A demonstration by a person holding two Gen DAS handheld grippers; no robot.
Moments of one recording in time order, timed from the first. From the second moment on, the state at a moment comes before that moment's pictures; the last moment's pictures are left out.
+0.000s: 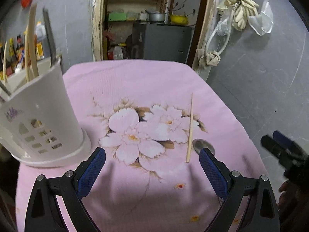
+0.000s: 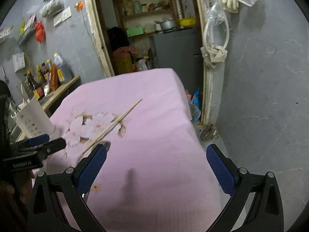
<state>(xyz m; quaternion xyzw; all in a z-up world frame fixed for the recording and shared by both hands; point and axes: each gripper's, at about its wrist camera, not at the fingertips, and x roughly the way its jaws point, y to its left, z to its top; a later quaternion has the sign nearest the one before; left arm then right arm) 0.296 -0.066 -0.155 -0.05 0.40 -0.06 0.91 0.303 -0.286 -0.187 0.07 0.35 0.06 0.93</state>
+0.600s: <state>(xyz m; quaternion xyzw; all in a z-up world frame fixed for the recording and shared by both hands) 0.313 -0.061 -0.172 -0.09 0.41 -0.08 0.90 0.305 -0.244 -0.199 -0.01 0.40 0.11 0.91</state>
